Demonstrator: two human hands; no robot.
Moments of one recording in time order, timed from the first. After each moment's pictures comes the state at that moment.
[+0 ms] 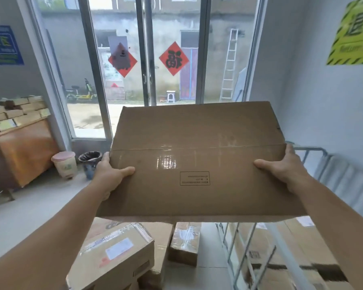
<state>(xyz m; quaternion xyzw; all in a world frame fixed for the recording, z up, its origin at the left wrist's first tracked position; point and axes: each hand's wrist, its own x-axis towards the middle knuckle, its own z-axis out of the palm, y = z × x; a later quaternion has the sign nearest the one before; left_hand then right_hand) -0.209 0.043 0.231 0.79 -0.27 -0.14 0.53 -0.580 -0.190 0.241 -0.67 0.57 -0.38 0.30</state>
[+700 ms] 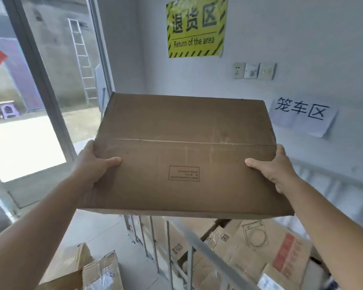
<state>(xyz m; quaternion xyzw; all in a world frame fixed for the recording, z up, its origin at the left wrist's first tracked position) -0.376 -0.254 0.265 0.64 -0.57 -0.25 0.46 -0.800 -0.194 0.218 -0.37 0.75 -0.49 0.22</state>
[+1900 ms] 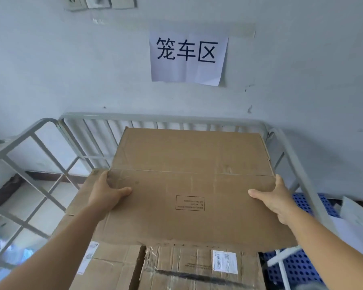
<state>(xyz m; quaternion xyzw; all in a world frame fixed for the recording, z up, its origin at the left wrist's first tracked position) -0.760 -0.512 0.047 0.50 -0.75 -0.42 0.14 -1.016 -0.160 0.020 0.03 0.86 -0.46 0.22</state>
